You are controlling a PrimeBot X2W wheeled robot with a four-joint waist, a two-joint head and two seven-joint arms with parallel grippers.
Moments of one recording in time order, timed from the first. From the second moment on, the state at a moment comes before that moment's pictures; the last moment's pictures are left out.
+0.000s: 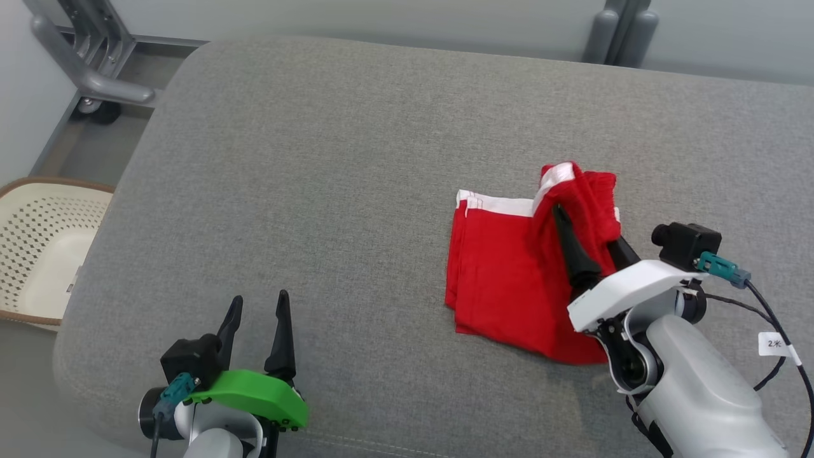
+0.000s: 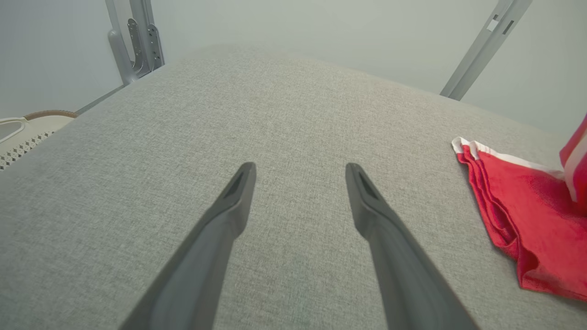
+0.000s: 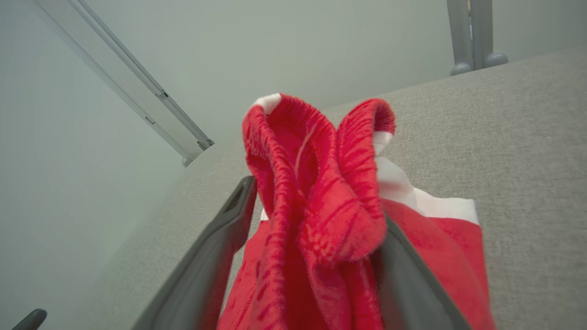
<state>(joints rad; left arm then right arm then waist) -0.17 0.05 -0.20 0.44 -0.39 -0.03 -0.26 -0.47 -0.17 0.36 0.57 0.75 0.13 -0.26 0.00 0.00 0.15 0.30</state>
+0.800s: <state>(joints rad) -0.18 0.05 -0.20 0.44 -0.39 -0.03 -0.26 -0.53 -0.16 0.41 0.57 0.79 0.13 -0.26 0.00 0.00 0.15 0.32</state>
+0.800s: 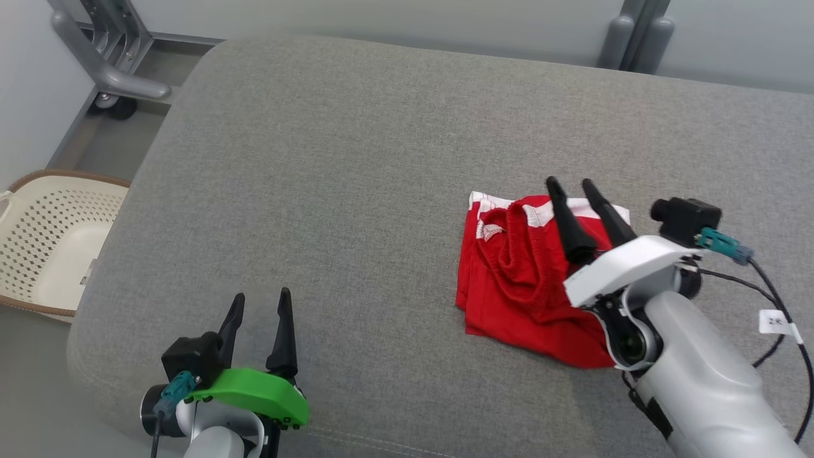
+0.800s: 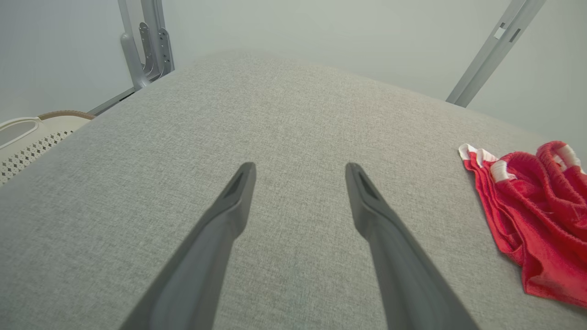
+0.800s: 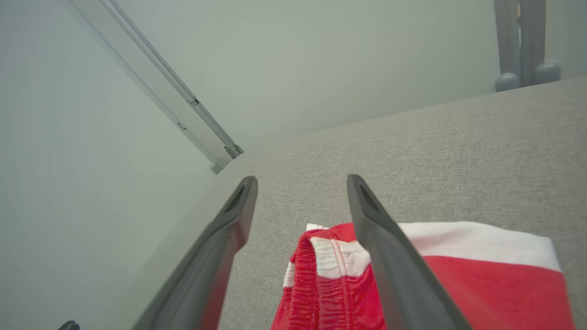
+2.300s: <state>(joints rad) -0.17 0.05 -0.25 0.40 -0.35 -0.05 -0.26 -0.44 -0.16 0.27 0.85 0.68 0.13 -0.26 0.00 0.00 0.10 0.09</state>
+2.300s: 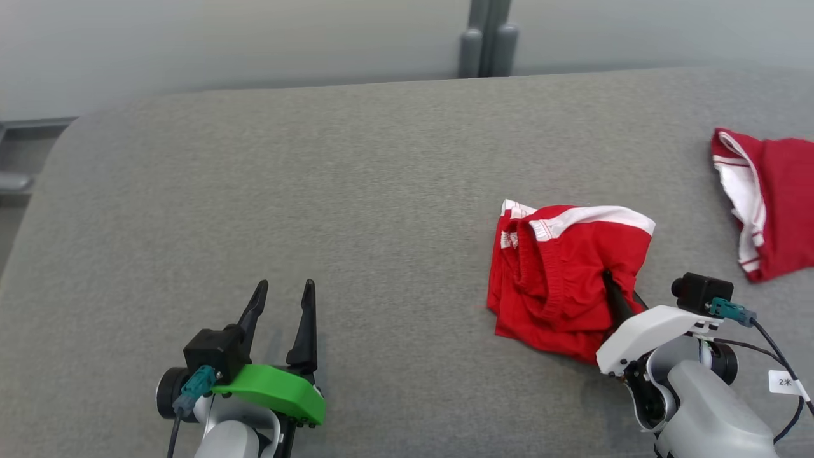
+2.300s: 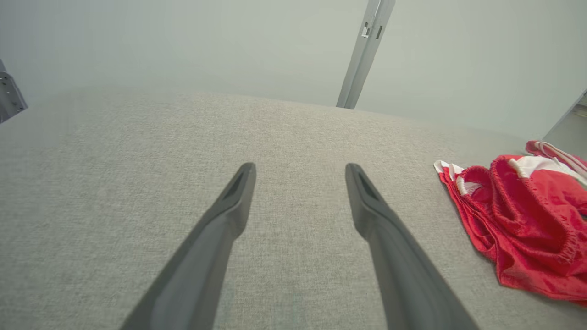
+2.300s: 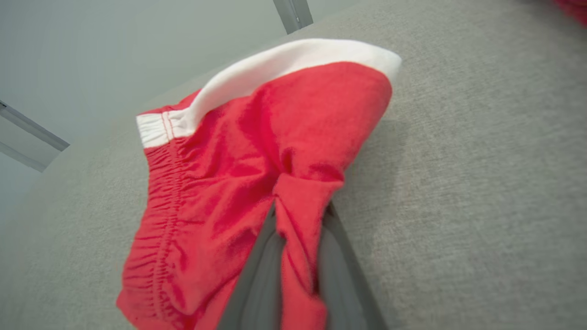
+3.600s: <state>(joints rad) -0.35 0.05 -0.34 0.35 -0.23 -0.10 -0.26 -1.00 -0.48 0.28 1.02 0.48 0.13 -0.26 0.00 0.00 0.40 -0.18</state>
